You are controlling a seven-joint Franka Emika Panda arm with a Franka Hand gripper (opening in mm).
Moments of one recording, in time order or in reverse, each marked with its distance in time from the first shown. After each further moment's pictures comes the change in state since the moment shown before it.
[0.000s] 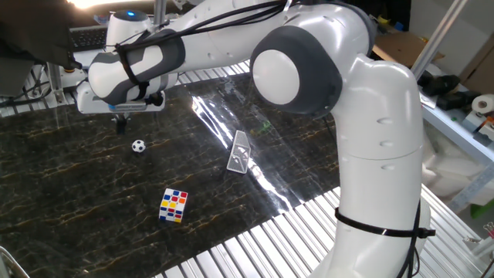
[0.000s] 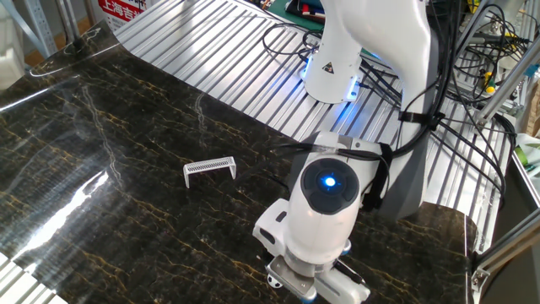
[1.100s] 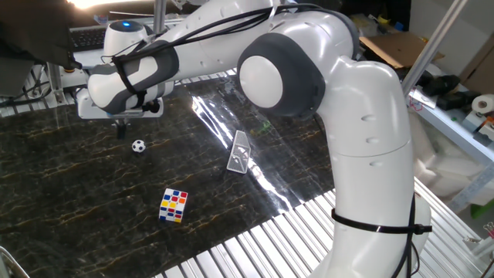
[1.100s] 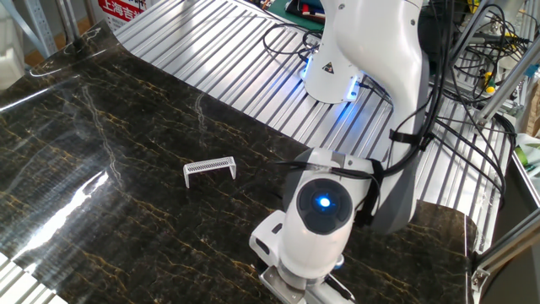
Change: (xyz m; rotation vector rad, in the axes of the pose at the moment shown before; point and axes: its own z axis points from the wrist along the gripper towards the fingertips) arm -0.011 -0.004 0.029 0.028 -0.006 0.063
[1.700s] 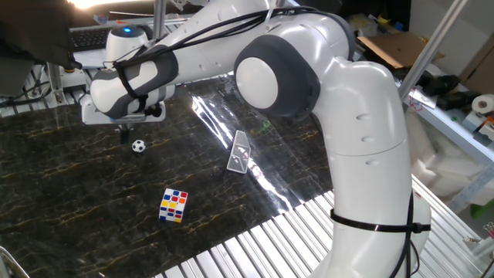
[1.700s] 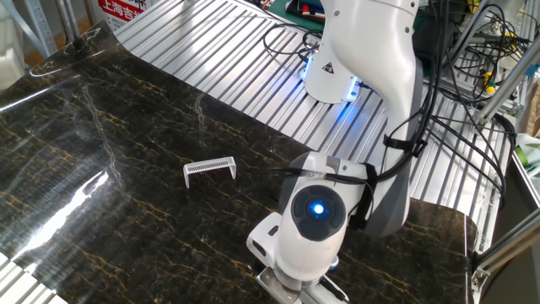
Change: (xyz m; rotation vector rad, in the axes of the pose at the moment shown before) arm 0.003 -0.009 0.017 0.021 0.022 -0.002
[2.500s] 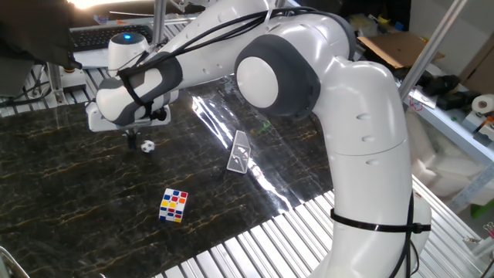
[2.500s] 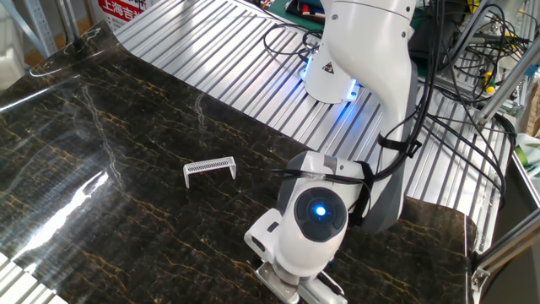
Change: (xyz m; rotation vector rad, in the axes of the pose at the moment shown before) arm 0.006 -0.016 0.010 0.054 0.006 -0.018
